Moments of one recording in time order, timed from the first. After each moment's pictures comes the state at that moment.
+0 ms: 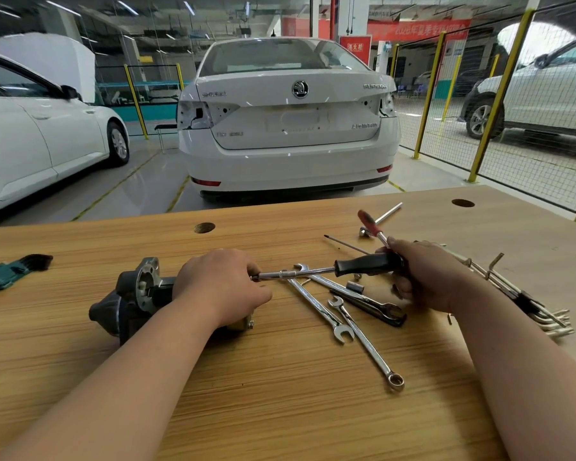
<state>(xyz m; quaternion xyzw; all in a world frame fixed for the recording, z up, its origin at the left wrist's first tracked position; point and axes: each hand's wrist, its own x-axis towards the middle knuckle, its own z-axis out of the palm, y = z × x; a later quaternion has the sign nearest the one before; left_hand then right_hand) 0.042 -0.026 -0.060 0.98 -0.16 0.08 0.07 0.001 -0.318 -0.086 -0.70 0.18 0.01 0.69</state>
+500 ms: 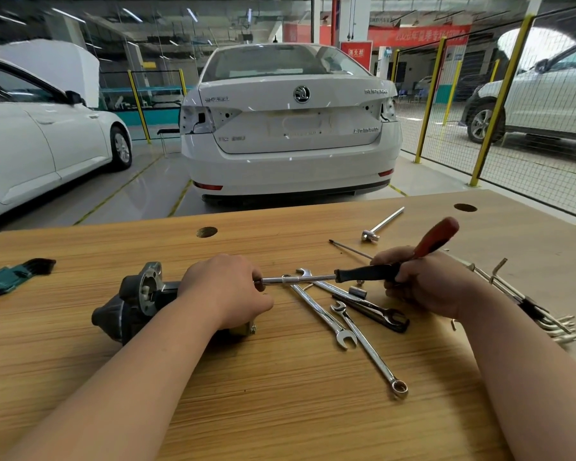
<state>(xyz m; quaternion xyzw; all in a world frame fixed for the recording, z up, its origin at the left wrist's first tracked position) 0.045 -0.028 -0.056 0.98 -0.17 0.04 0.02 -0.003 -0.322 -0.087 -0.69 0.11 0.01 0.71</state>
